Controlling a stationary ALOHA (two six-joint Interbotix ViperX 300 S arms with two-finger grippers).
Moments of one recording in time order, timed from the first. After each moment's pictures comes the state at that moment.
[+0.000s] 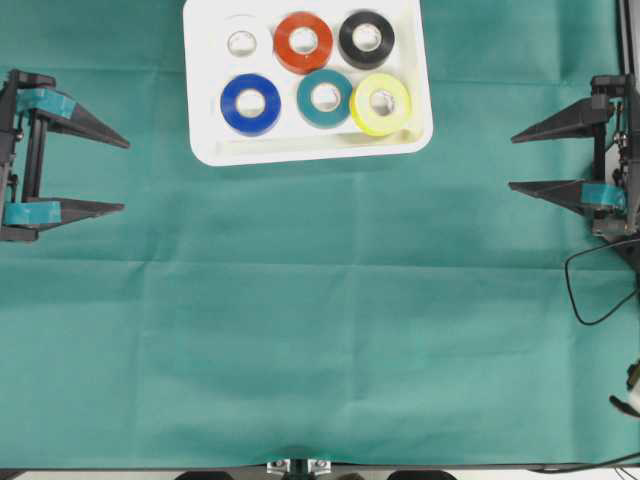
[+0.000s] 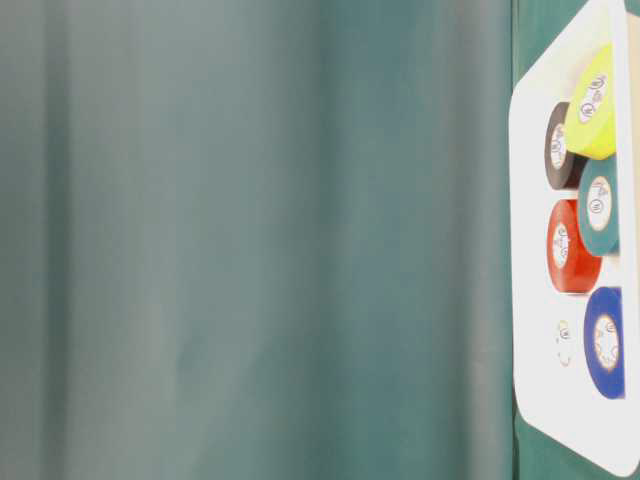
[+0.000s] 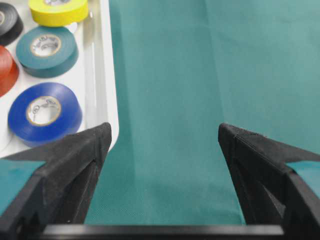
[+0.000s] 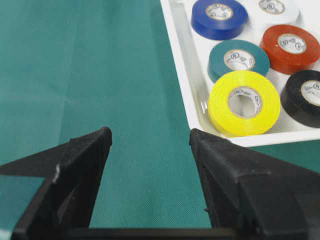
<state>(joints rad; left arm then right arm) -0.03 -0.81 1.19 -0.02 0.02 0.07 0.02 -1.10 1.35 -0.59 0.12 0.75</state>
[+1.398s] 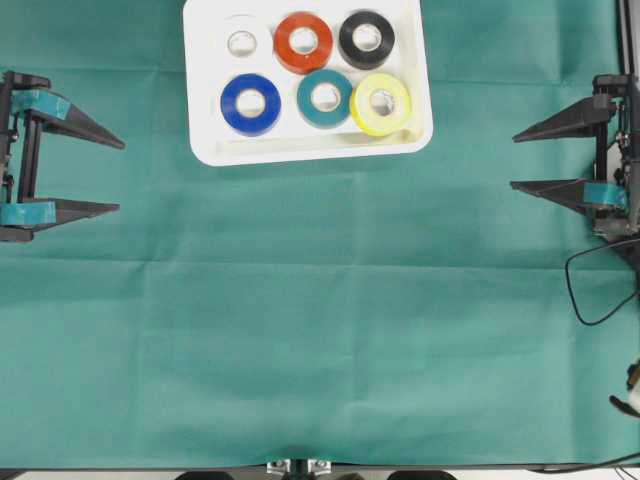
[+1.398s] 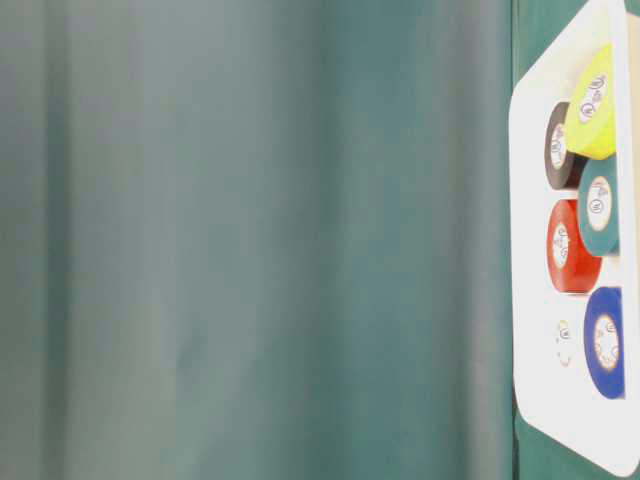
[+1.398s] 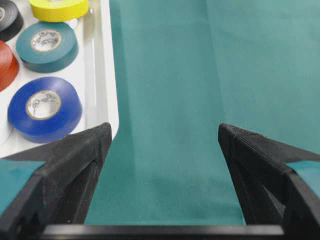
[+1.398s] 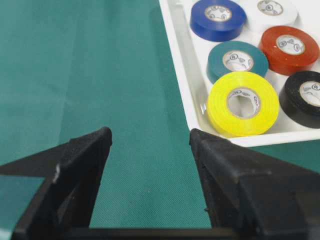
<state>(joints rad) -0.03 -0.82 1.21 -0.02 0.01 0.07 0.02 -1.11 1.36 -0.59 0.12 0.75</state>
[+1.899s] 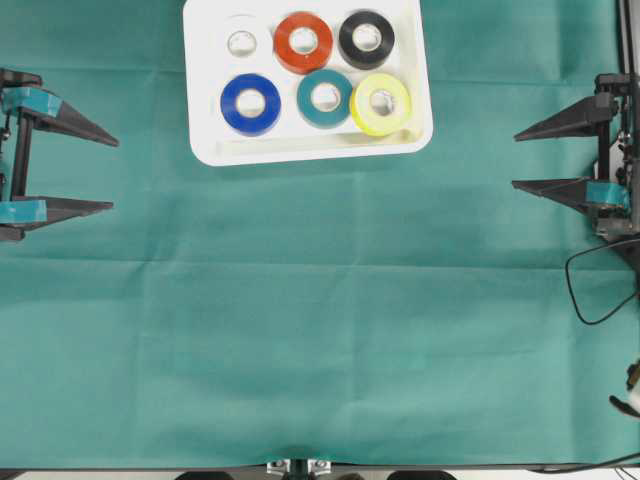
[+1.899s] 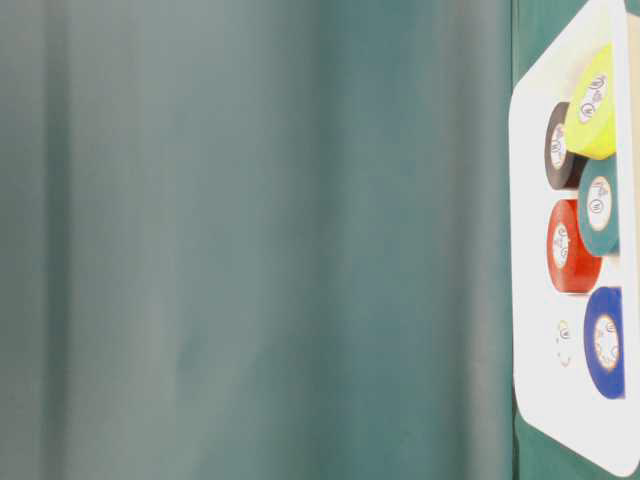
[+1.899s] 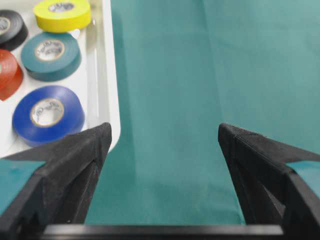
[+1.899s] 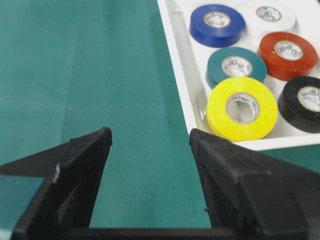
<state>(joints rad) -0.03 -0.87 1.22 -0.02 0.02 0.07 0.02 -1.13 1.36 -0.59 0.12 0.75</state>
